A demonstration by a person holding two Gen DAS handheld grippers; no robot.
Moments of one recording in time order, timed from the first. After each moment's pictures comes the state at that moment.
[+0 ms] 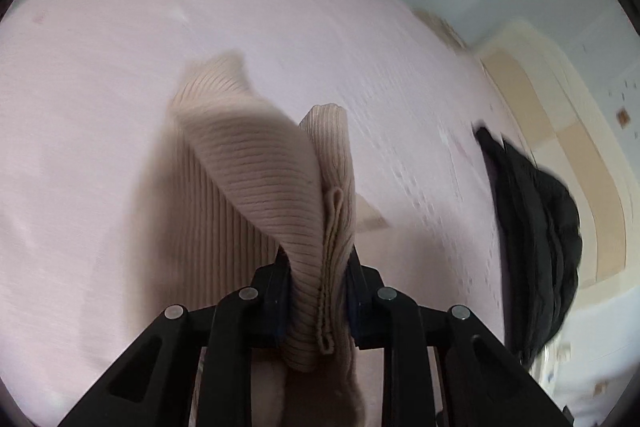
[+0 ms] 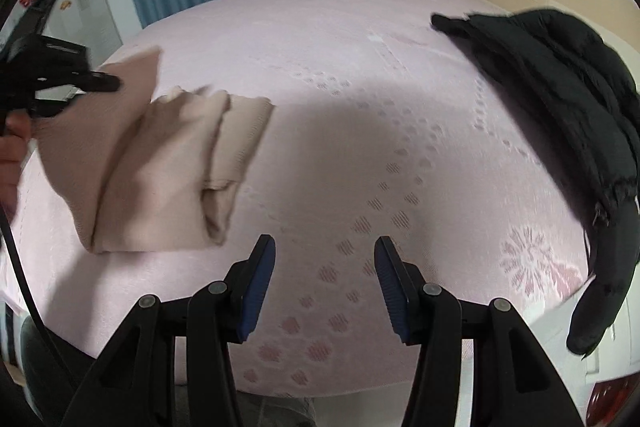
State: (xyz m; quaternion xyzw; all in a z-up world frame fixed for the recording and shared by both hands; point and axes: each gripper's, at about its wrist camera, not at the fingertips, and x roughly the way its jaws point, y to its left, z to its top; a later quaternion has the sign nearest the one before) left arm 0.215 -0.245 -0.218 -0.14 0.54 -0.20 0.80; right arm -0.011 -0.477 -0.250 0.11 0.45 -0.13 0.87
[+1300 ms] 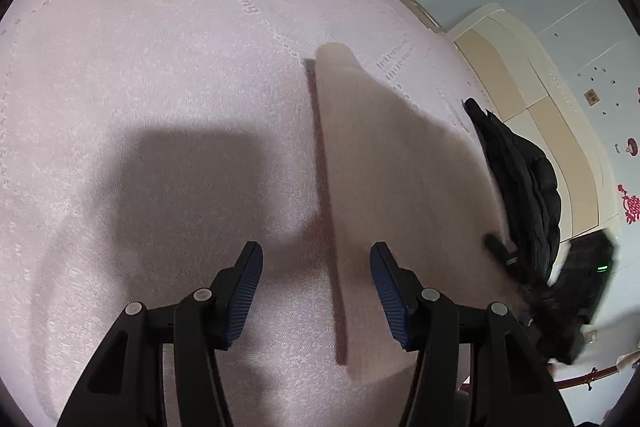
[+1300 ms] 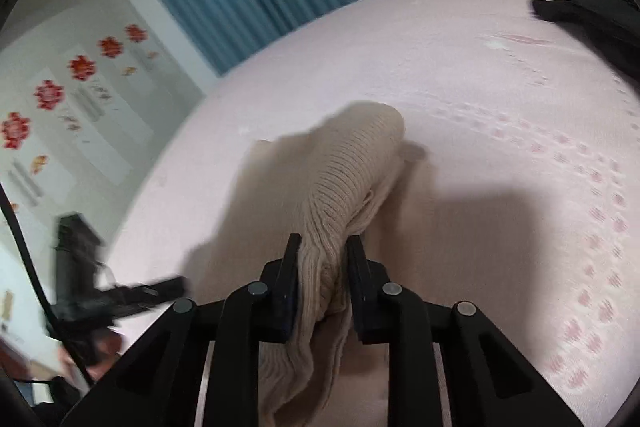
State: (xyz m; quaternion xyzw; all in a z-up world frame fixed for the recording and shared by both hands) left arm 0.205 -0.089 -0.262 -0.15 0.54 -0.27 0.78; right arm 0.111 -0.445 -0.275 0.26 0.39 -0.01 0.88
